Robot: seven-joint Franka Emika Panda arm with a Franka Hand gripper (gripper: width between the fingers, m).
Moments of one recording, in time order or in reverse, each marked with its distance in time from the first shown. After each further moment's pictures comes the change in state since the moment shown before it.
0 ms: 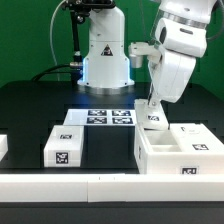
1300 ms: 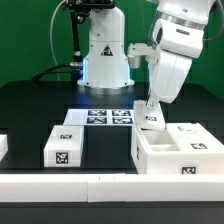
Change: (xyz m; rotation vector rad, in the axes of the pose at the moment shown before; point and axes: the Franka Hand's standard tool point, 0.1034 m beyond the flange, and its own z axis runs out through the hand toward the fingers) arm -0.004 0.000 0.003 0.001 0.001 0.042
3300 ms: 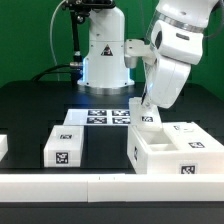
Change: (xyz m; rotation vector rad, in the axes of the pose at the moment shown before) arm -0.009 0.006 -0.001 0.080 -0.032 -0.068
